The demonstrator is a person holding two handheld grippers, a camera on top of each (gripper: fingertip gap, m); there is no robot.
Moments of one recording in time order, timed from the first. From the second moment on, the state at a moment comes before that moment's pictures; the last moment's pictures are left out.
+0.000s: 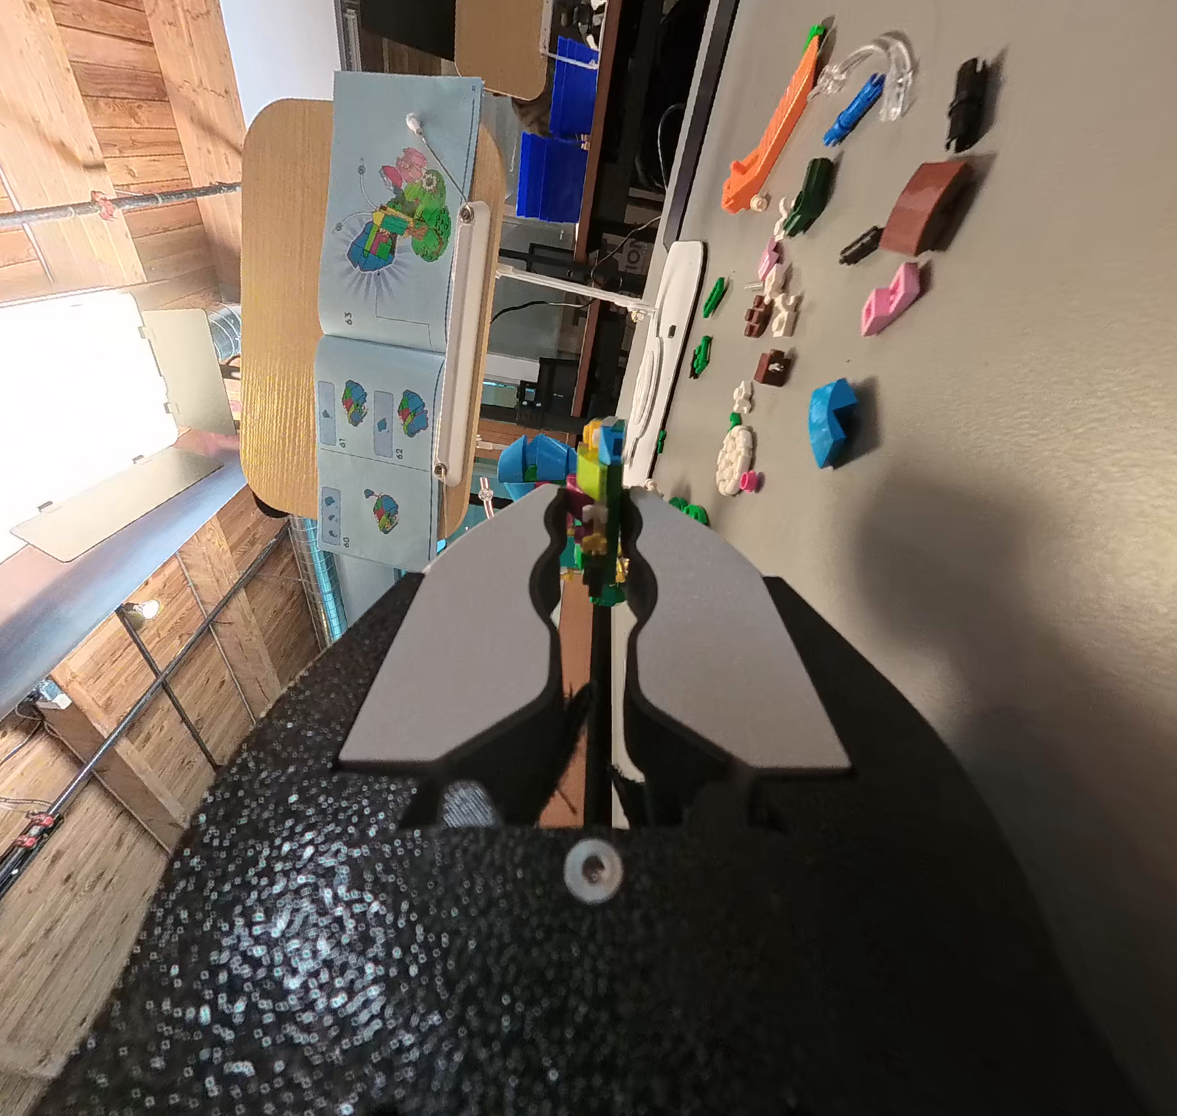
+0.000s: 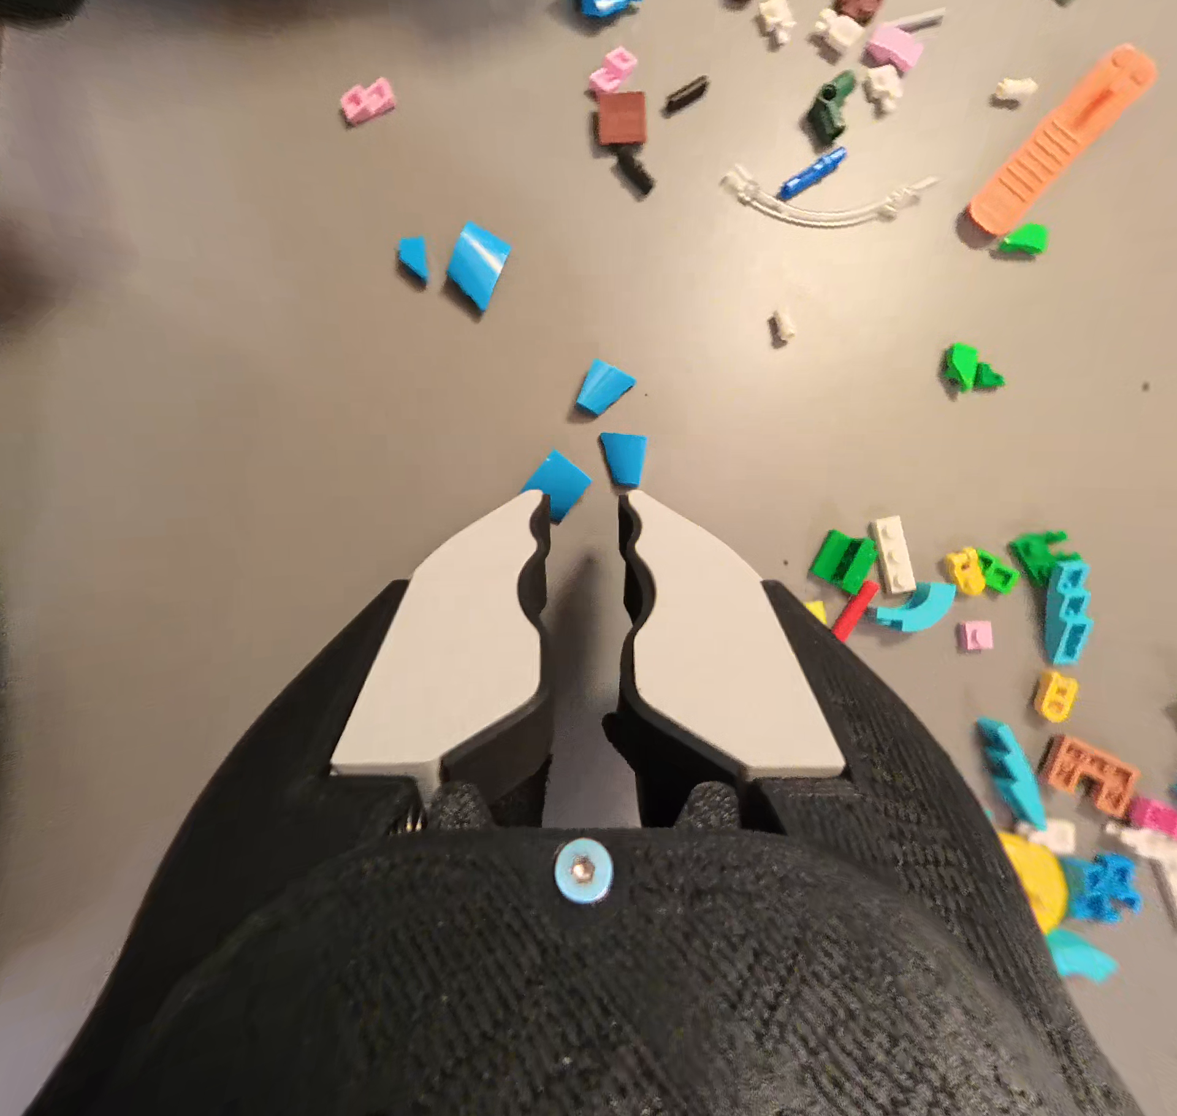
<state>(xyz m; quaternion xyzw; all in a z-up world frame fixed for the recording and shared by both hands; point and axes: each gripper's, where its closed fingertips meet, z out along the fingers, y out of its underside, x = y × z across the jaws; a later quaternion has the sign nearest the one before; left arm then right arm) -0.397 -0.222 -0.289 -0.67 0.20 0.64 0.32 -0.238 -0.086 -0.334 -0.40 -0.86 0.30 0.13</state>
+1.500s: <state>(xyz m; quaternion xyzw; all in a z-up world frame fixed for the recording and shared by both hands) -0.381 -0.214 -0.285 -0.63 0.25 0.67 0.30 -0.232 -0.090 -0.338 -0.53 -0.75 0.33 0.20</state>
